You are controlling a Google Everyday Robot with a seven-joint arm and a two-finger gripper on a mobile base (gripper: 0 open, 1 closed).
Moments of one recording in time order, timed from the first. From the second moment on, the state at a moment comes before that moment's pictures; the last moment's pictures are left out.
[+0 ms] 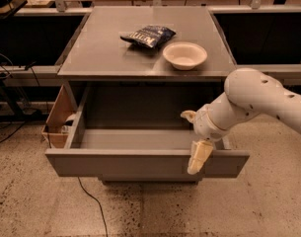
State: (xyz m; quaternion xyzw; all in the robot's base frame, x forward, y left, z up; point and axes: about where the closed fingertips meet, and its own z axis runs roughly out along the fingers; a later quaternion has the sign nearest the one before) arm 0.526 -0.116 0.704 -0.69 0.68 0.12 0.22
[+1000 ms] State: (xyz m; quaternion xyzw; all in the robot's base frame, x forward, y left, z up) arm 0.474 -0.154 0.742 -0.65 0.72 0.11 0.21
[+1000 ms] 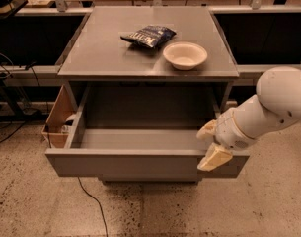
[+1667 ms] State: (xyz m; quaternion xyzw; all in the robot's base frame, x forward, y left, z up) arm 0.475 -0.152 0.737 -0.65 0.72 0.12 0.22
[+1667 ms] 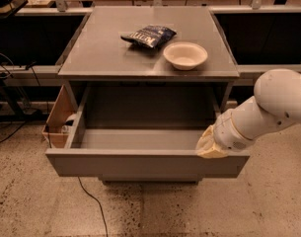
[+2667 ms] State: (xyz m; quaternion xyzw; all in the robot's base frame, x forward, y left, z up) arm 0.458 -0.191 0.704 -0.64 0.72 0.14 0.21
